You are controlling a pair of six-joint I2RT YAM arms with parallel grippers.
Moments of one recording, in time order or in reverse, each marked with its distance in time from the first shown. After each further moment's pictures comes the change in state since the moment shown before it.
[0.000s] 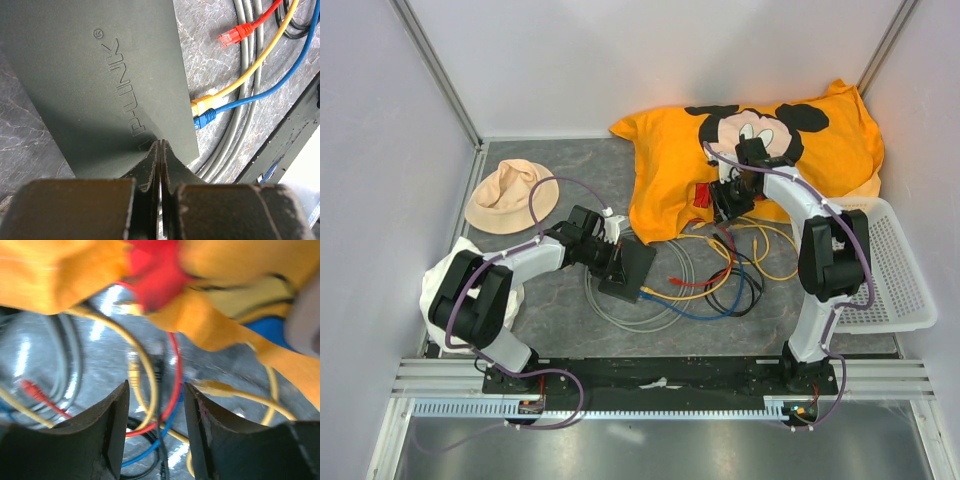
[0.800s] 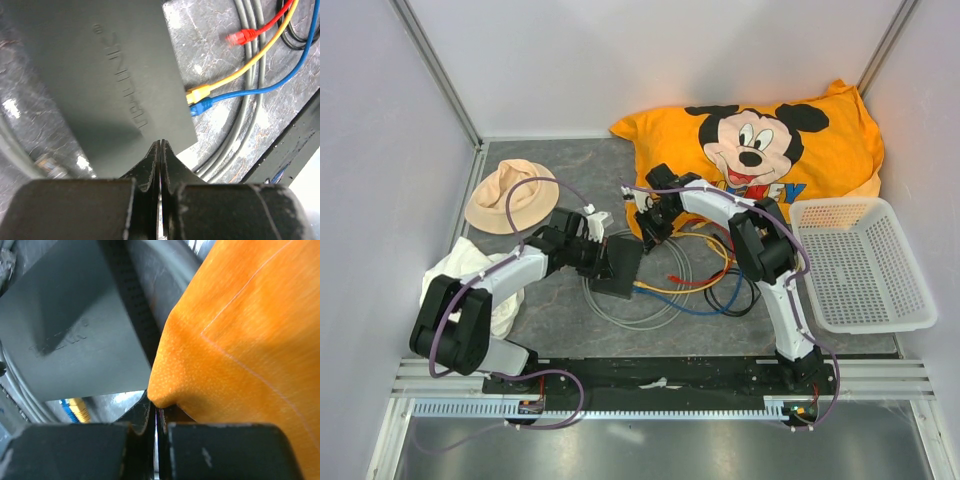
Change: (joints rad) left arm 0.068 -0.162 -0.077 0.000 -0.048 0.000; right arm 0.390 0.367 0.270 -0.006 -0.251 0.072
